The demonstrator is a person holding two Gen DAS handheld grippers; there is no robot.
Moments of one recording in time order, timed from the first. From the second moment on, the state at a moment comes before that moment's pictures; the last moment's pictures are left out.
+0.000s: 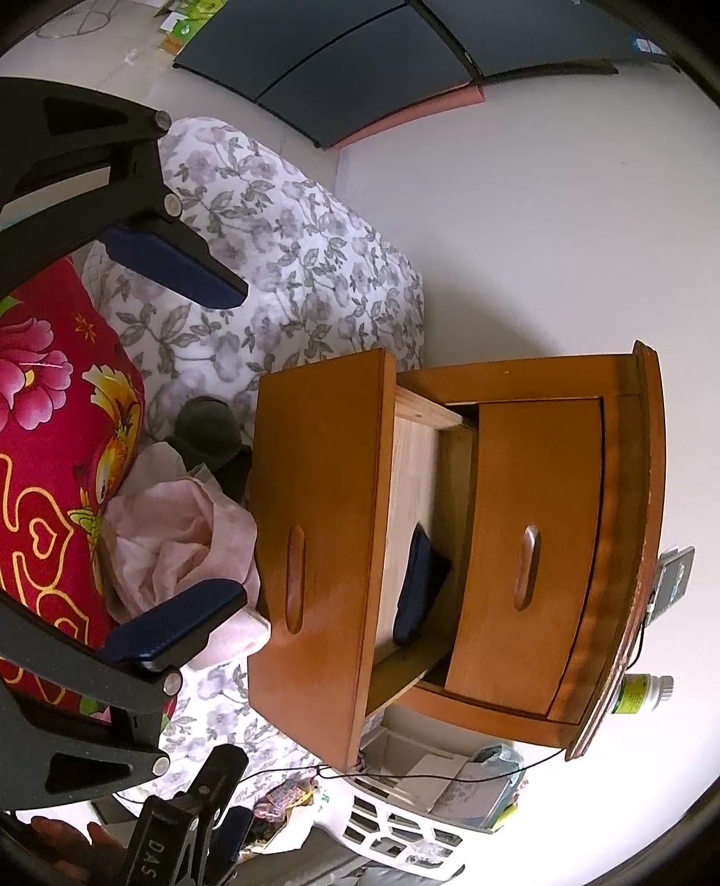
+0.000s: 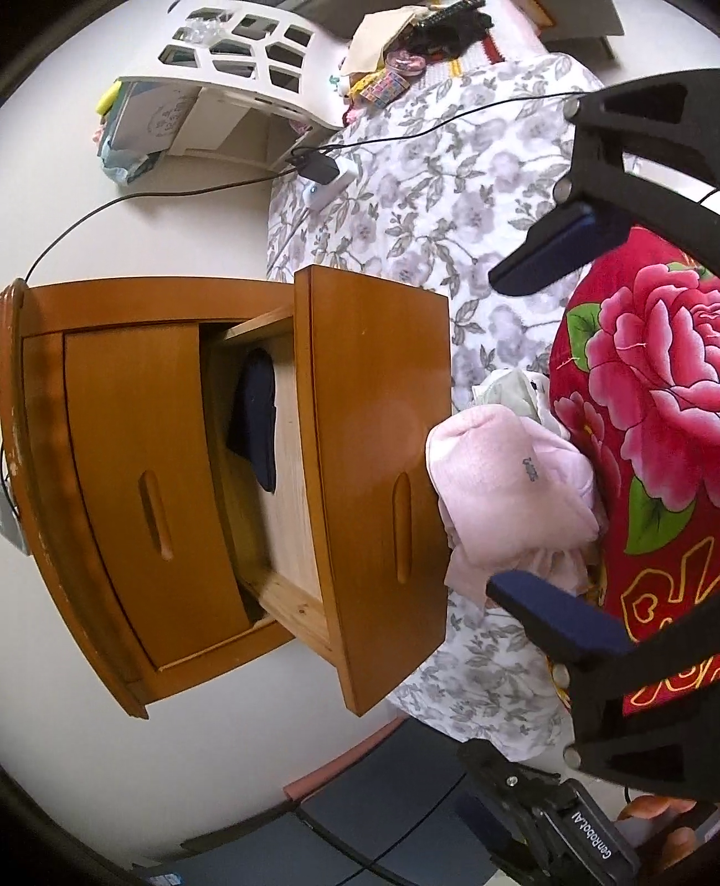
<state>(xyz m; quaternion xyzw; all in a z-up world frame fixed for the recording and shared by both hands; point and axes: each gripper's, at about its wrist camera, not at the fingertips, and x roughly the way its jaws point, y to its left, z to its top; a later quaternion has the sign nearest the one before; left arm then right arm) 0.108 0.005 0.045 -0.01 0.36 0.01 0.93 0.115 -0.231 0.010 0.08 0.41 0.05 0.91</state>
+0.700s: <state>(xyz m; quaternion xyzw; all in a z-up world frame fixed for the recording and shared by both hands) 0.130 0.010 0.059 -0.02 0.32 0.01 0.95 0.119 -0.235 0.001 0.09 0.38 0.06 0.92</state>
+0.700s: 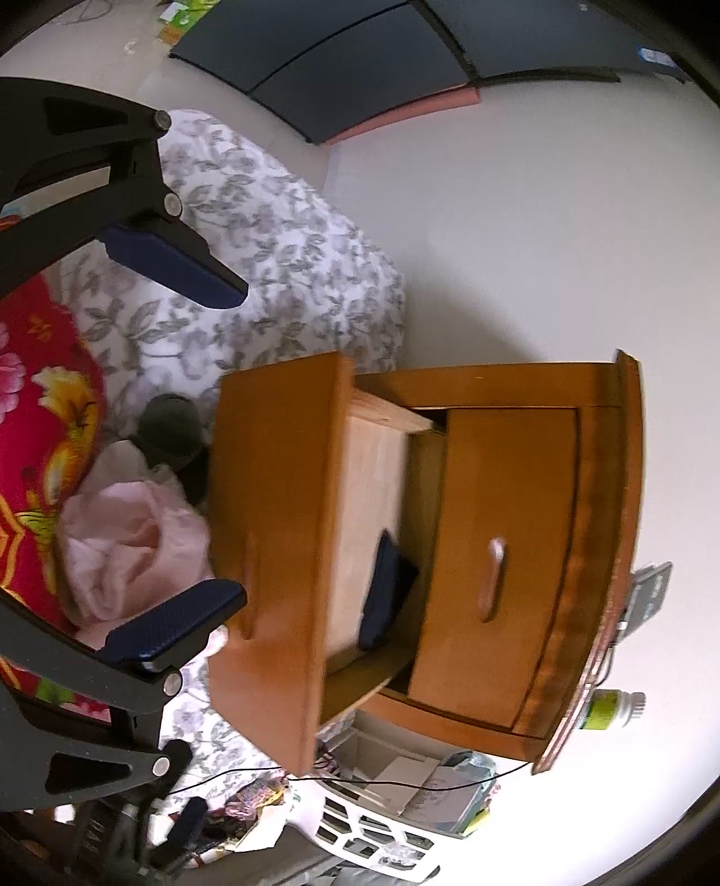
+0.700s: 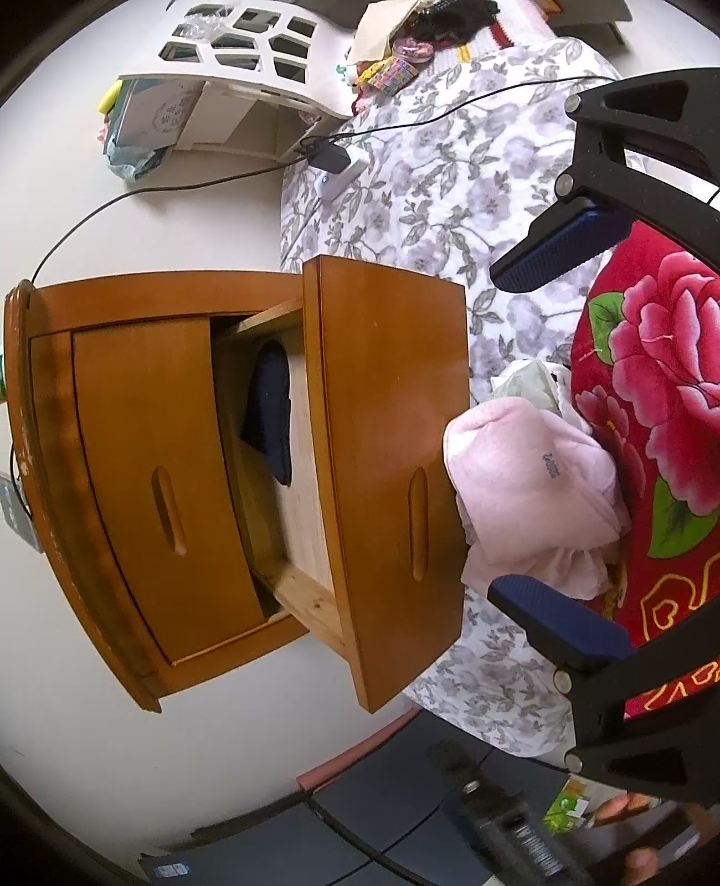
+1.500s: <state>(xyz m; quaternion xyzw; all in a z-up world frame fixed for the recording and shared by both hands) 0.300 -0.081 0.112 0.05 0.39 -0.06 0.92 0.143 -0.243 -0.027 0.11 0.42 0.07 0.90</state>
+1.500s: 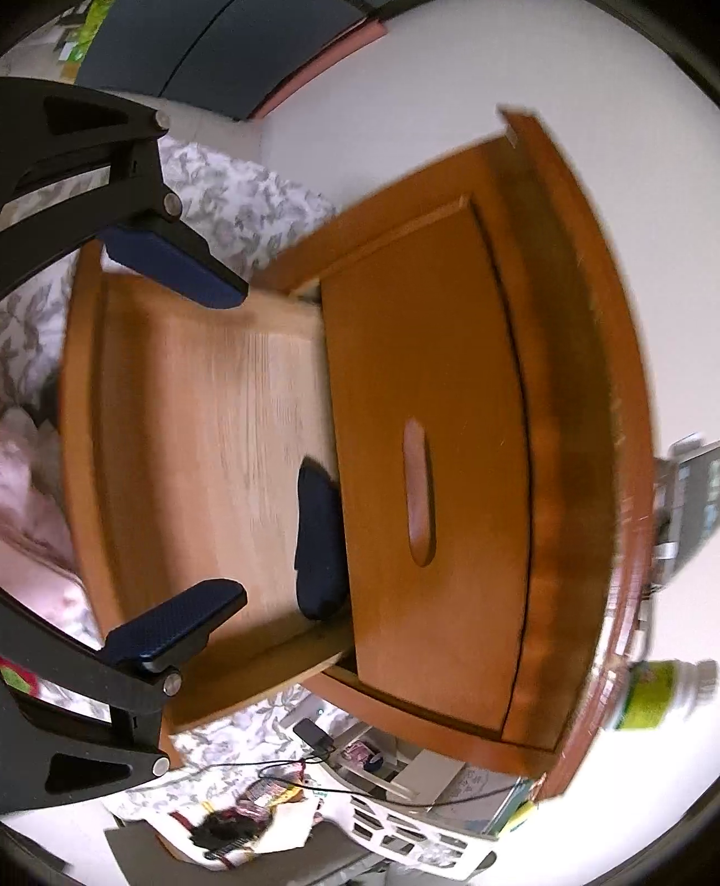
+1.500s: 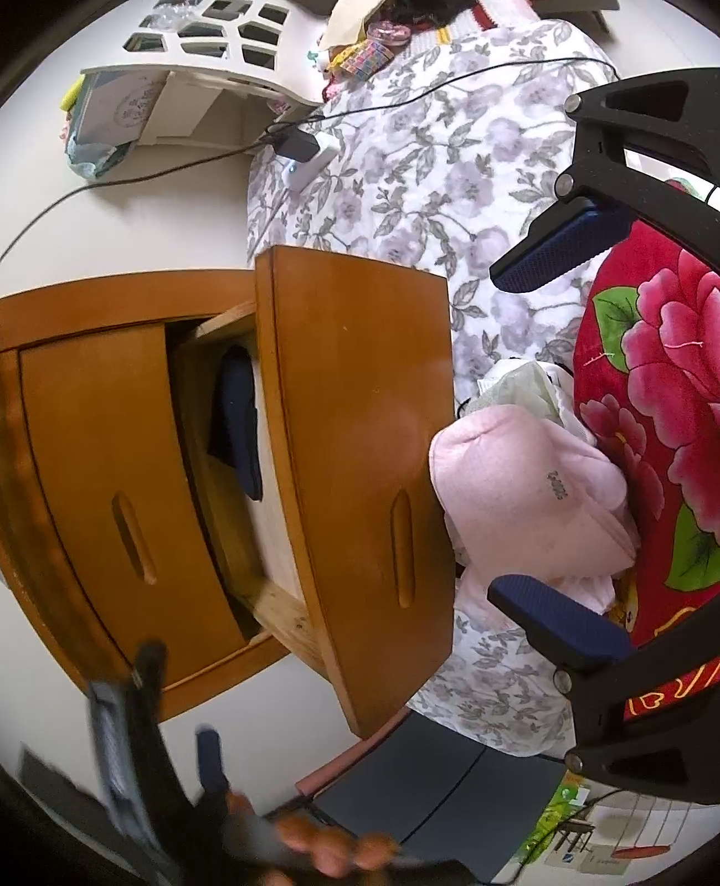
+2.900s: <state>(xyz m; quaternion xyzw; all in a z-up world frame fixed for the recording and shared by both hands) 0.421 -0.222 -0.028 0.47 0.43 -0.13 0.76 0.165 -0.254 -0.036 0.11 0.43 0.08 0.89</state>
